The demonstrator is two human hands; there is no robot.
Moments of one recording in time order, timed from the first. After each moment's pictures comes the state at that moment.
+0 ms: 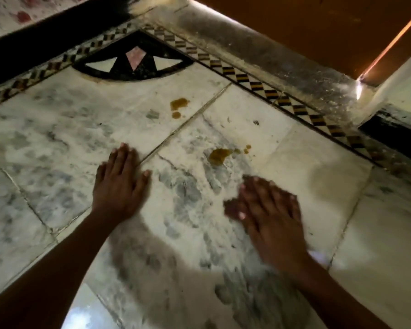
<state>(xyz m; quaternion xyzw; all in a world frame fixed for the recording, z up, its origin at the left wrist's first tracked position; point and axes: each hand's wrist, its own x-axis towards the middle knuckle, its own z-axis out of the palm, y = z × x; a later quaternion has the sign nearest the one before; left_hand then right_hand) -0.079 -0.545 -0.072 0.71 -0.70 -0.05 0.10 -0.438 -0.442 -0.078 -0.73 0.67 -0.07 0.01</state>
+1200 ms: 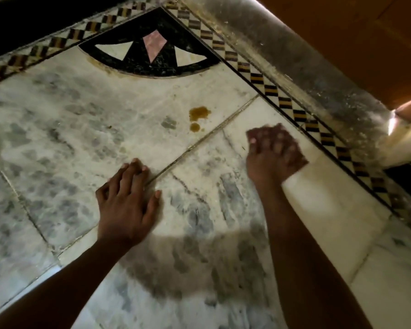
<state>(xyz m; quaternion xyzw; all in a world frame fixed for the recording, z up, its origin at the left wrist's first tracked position) -0.081 -0.546 -0.065 0.73 -0.67 -0.07 0.10 -0.379 -0.683 -0.064 -0.53 0.84 -0.05 0.11</state>
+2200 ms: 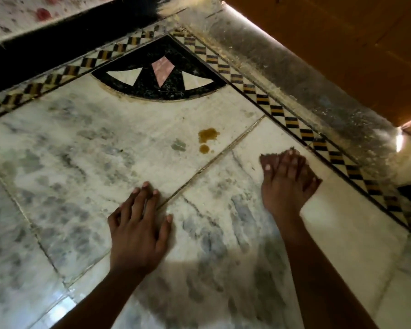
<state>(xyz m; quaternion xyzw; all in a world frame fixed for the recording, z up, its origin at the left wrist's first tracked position) -0.083 -0.547 -0.065 0.73 -0.67 -0.06 0.09 -0.395 -0.671 -0.083 -0.56 0.82 -0.10 0.01</state>
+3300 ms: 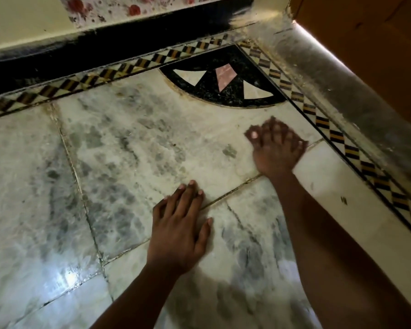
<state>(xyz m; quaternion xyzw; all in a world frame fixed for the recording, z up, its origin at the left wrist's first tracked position) -0.076 -0.544 -0.080 0.73 -0.67 -0.04 0.13 -0.262 -0.793 -0.082 -0.73 0.68 -0.07 -0.01</state>
